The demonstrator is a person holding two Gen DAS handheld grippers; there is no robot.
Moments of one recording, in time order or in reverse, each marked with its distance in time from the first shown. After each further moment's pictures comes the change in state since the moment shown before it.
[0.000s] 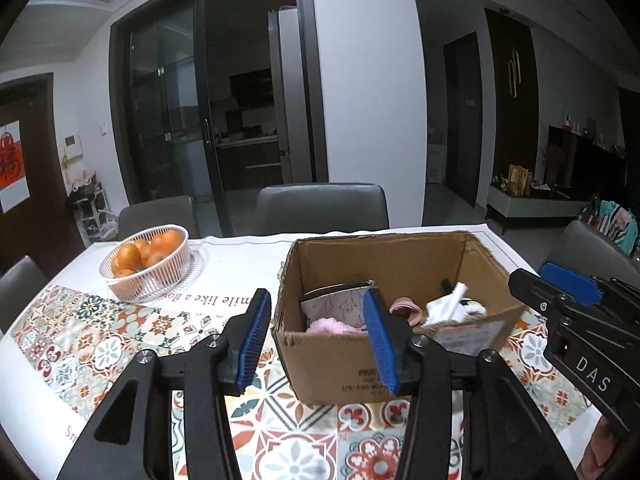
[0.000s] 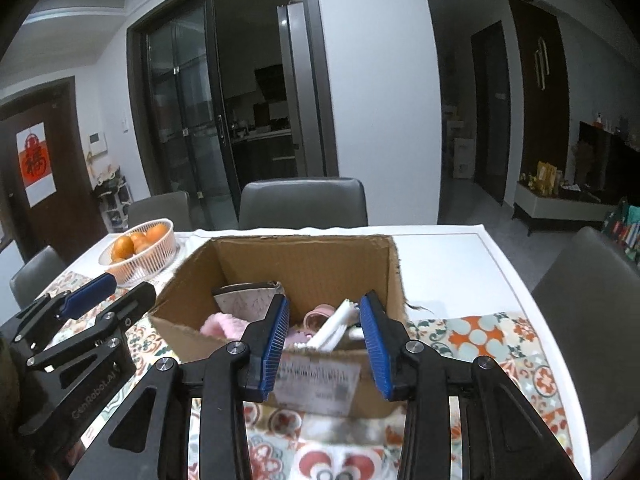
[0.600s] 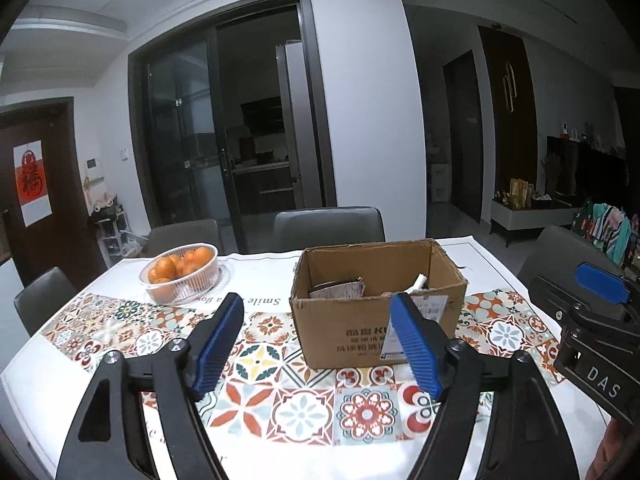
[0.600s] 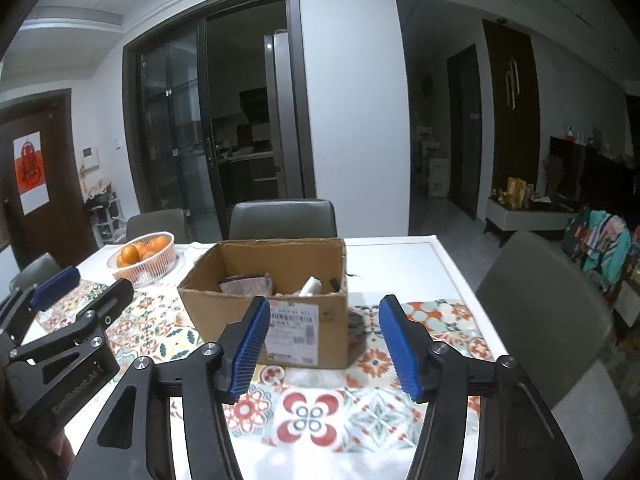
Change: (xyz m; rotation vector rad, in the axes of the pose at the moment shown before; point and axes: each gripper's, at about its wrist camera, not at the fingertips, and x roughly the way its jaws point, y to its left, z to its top) left arm -0.119 -0.016 -0.023 0.013 -0.089 0.054; right arm -0.122 -0.008 -0.027 -0.004 -0.078 -0.091
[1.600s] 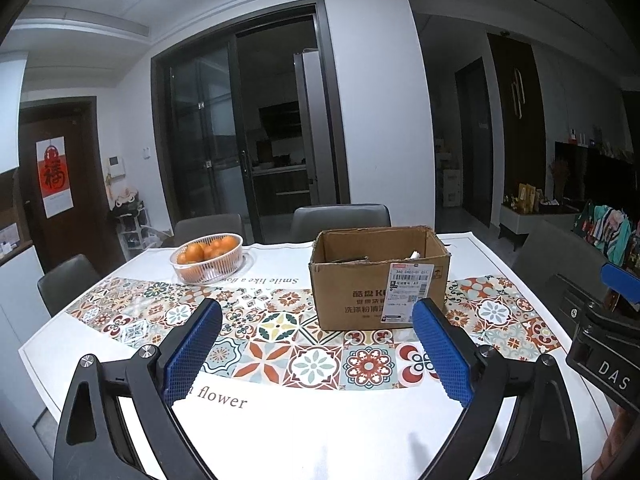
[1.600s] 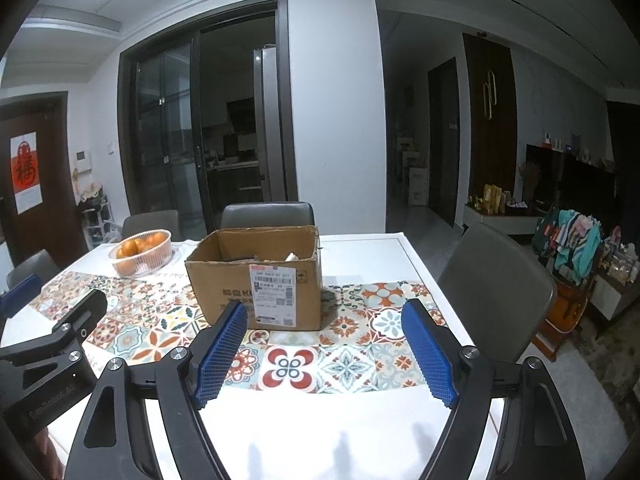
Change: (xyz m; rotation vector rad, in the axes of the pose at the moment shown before) left arm -0.091 -0.001 -0.043 -0.022 -0.017 0.057; right arm -0.083 -0.013 -0.043 0.005 -0.040 -0.051
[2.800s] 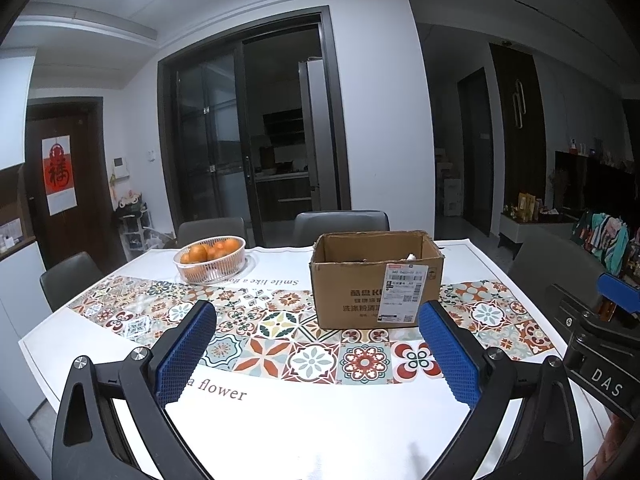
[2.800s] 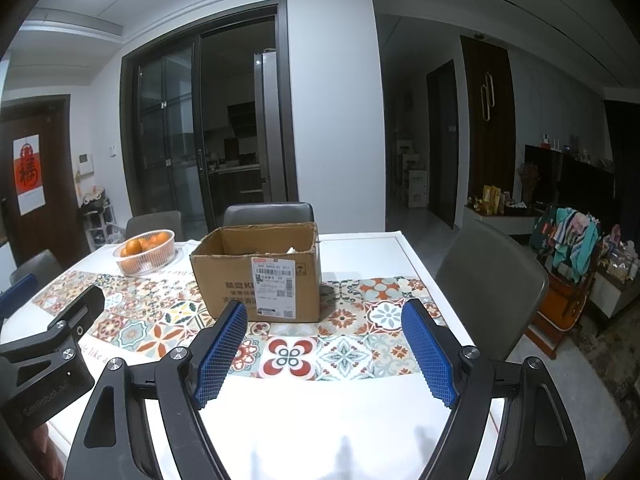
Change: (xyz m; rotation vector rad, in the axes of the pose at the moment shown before) left arm -0.022 -0.001 -0.009 -0.017 -0.029 0.007; right arm -0.017 -0.004 -0.009 0.001 -0.008 0.001
